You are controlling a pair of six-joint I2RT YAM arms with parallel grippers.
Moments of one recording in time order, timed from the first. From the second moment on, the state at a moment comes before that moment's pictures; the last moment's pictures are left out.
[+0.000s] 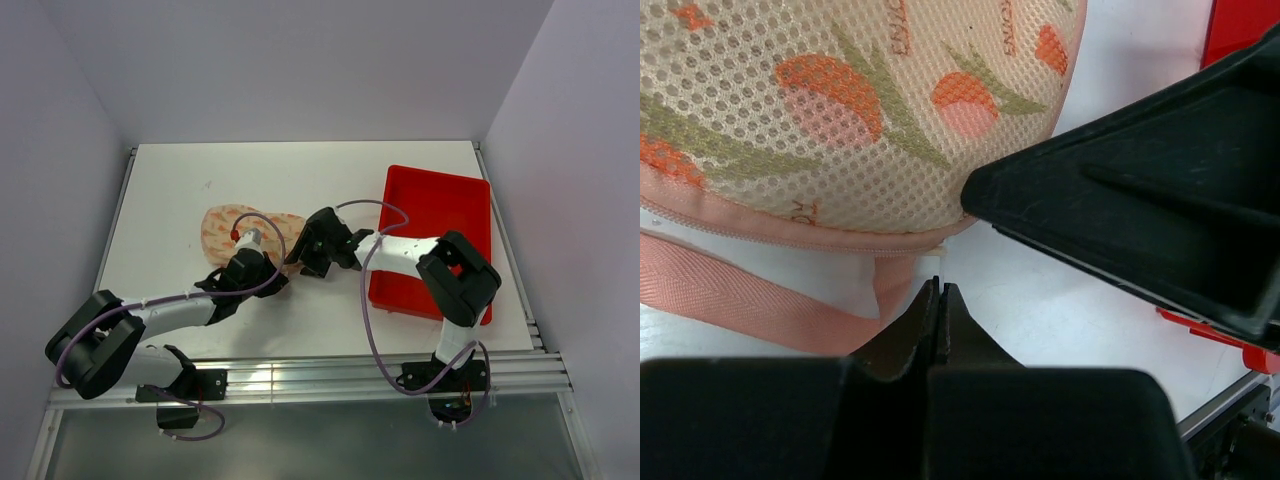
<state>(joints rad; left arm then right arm) -0.72 1.32 0.45 0.24 -0.10 -0.89 0.77 1.78 1.04 -0.12 -0.09 1.20</state>
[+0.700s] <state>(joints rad) -0.72 1.26 0.45 0.20 -0.09 -0.88 0.78 1.84 1.04 -0.06 -0.09 1.26</state>
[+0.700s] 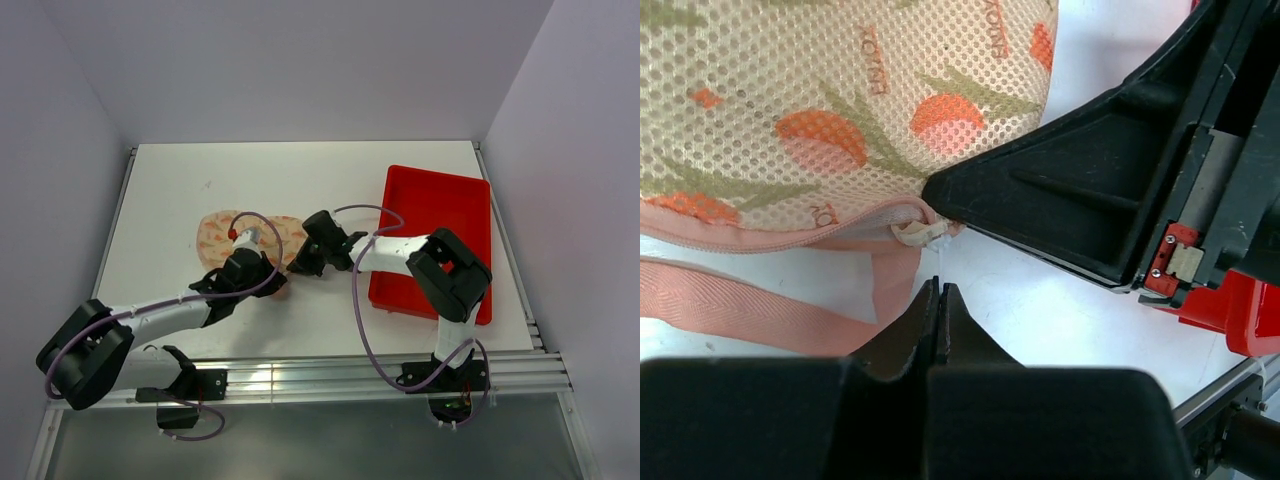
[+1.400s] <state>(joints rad) -0.59 1.14 0.37 0.22 -0.01 -0.88 0.74 1.83 1.08 -0.09 -0.15 1.18</state>
